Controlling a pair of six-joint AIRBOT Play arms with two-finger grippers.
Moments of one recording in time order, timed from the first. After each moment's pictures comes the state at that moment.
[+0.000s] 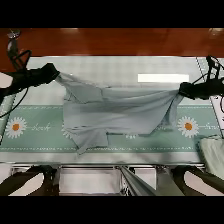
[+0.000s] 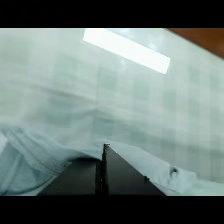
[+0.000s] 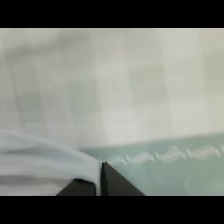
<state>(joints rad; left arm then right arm) 0.01 -1.16 0.95 0.88 -0.58 -1.49 -0.19 -1.23 1.05 -1.23 1.00 1.52</state>
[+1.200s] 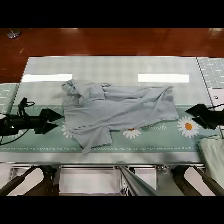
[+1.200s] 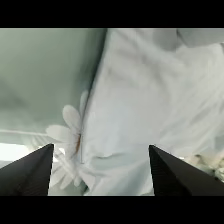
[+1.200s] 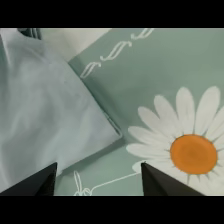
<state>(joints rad) 0.47 -1.09 0.46 0.71 -1.14 -1.24 -0.64 -0.98 0.60 -0.97 1.05 1.32</state>
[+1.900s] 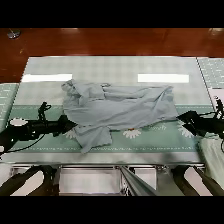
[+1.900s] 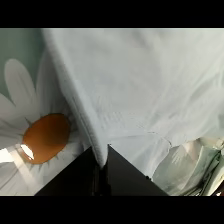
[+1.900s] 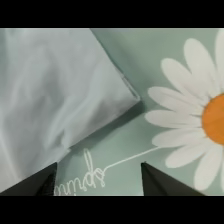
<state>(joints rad) 0.19 -1.09 0.33 0.49 -0.94 -1.13 -0.62 -0.94 0.48 -0.91 1.05 1.33</state>
